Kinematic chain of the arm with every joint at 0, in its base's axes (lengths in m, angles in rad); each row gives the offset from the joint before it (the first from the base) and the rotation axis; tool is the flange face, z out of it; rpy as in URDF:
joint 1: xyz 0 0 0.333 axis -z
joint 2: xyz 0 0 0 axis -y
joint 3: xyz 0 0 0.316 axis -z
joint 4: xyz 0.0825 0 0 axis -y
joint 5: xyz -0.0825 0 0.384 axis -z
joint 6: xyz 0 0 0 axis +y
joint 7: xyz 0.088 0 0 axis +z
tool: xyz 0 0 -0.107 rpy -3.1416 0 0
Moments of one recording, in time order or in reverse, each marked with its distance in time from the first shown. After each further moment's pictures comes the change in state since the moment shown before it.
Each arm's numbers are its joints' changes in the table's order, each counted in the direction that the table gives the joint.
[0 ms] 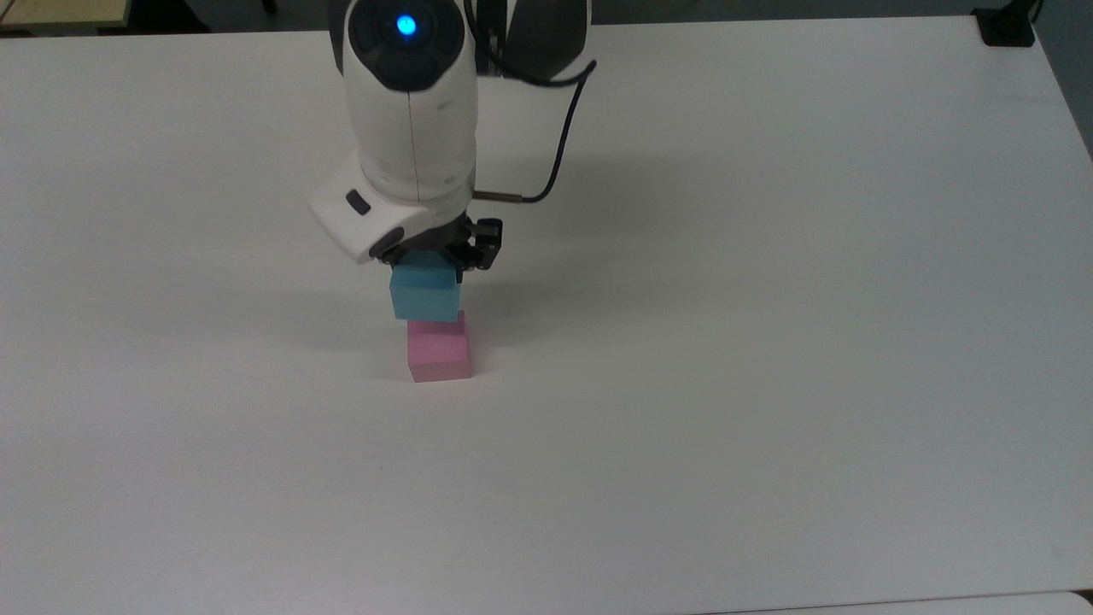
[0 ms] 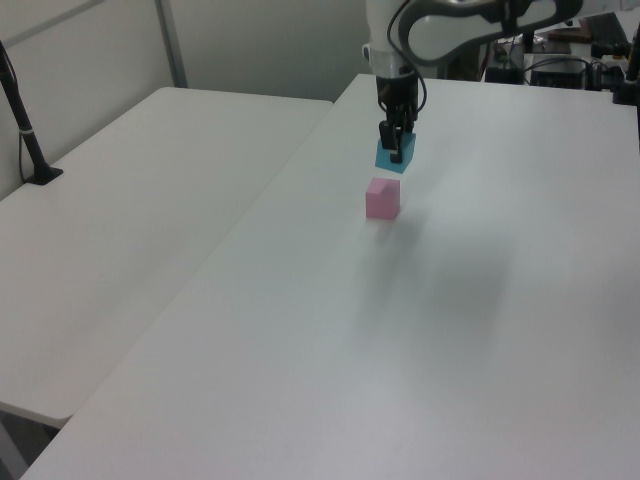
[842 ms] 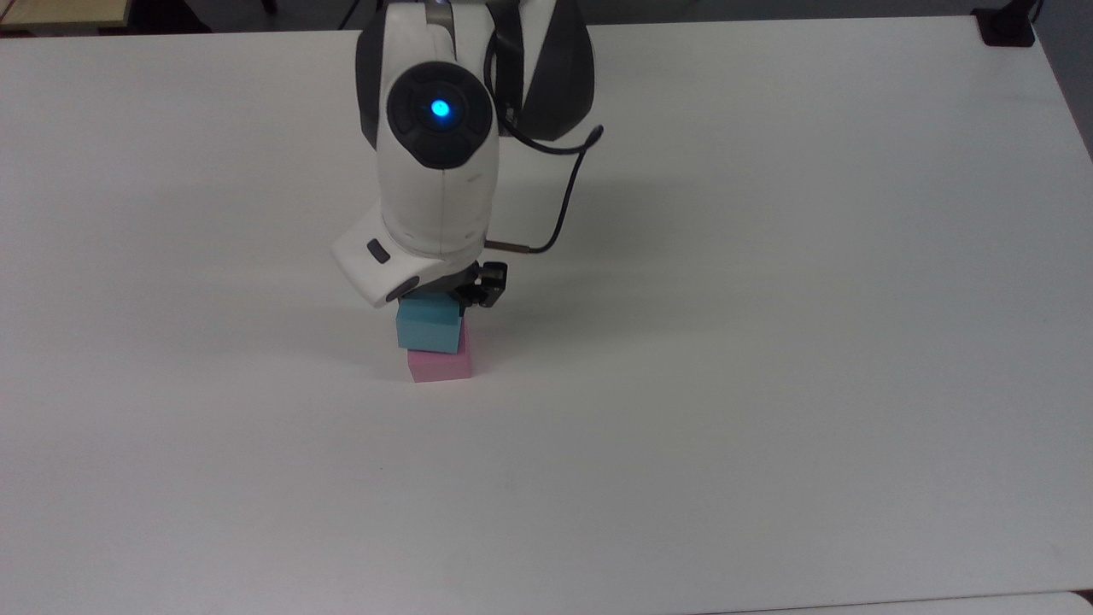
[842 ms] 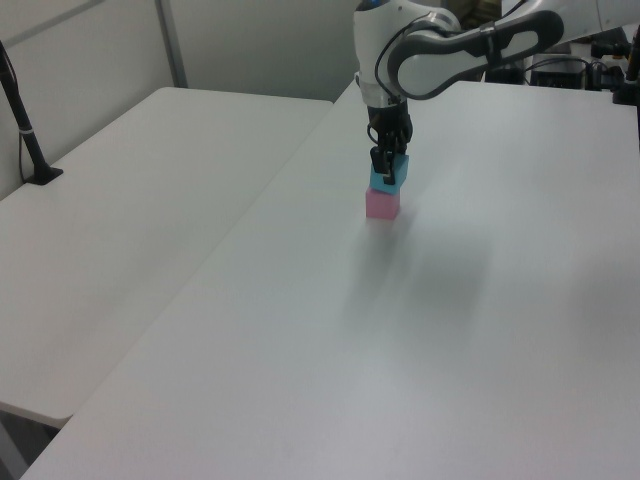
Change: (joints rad) arm -0.015 -0.089 -0.006 0.018 0.074 -0.056 -0.091
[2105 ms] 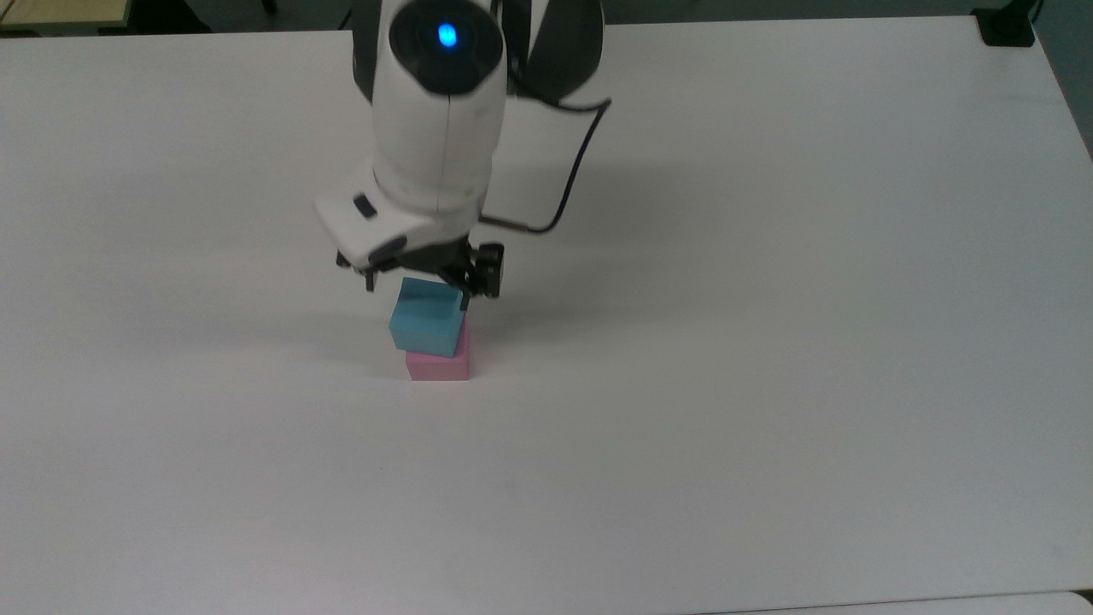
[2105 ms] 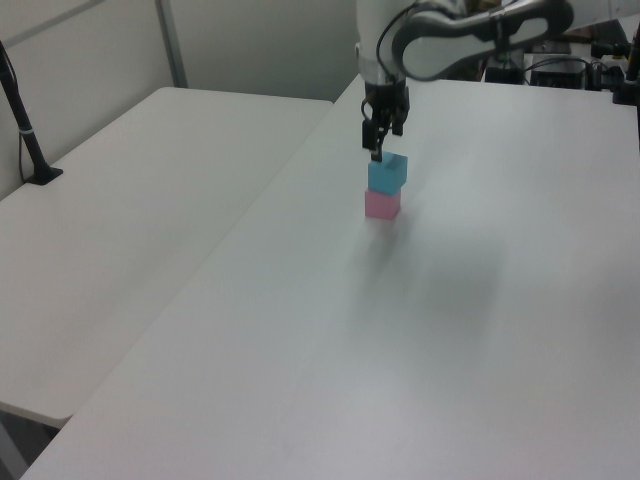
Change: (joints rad) arm 0.003 0.092 -0.002 0.003 0.029 -0.009 -0.045
